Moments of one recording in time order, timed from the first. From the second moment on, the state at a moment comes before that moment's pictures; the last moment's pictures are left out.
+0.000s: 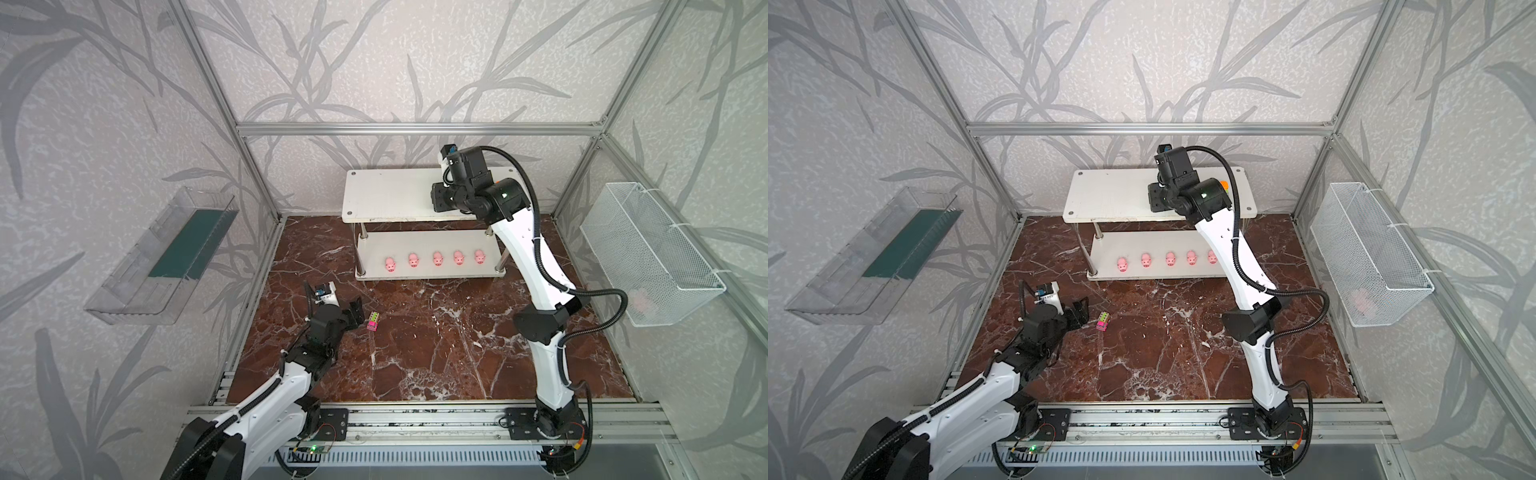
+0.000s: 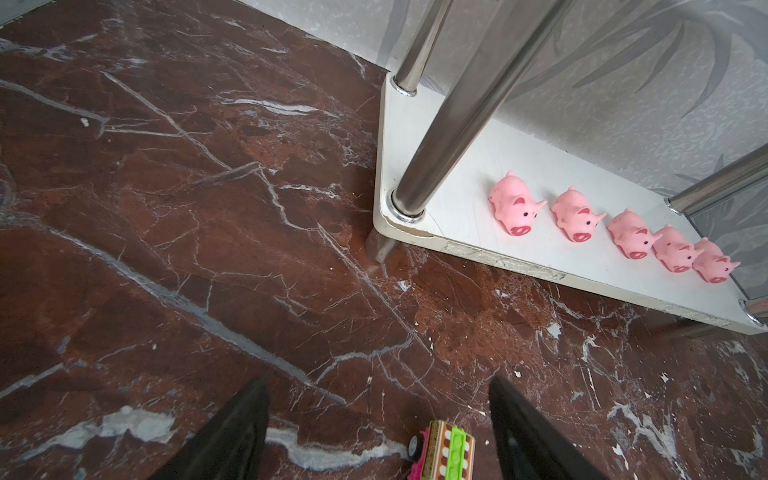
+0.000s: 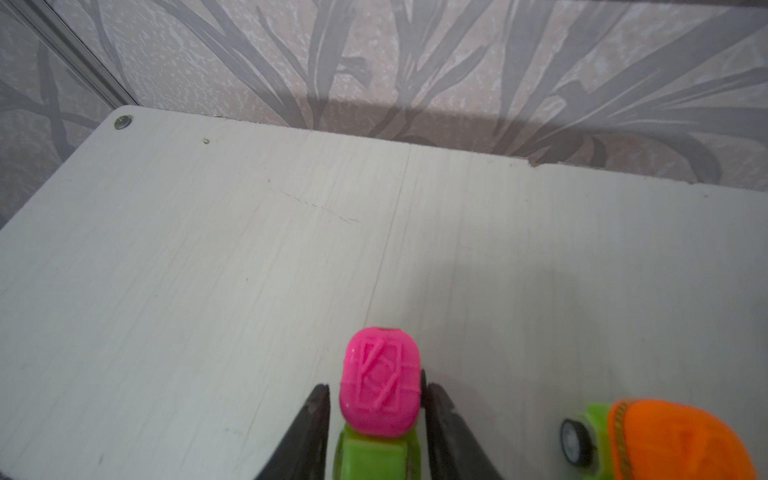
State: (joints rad) left arm -0.38 0.90 0.24 0.21 -0.23 -0.54; right arm 0.58 2.14 2.72 -1.17 0.17 0.24
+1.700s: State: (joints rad) left arm -0.59 1.04 0.27 0.13 -0.22 -0.48; right arm 0.58 0.45 0.57 -0.37 -0.09 0.36
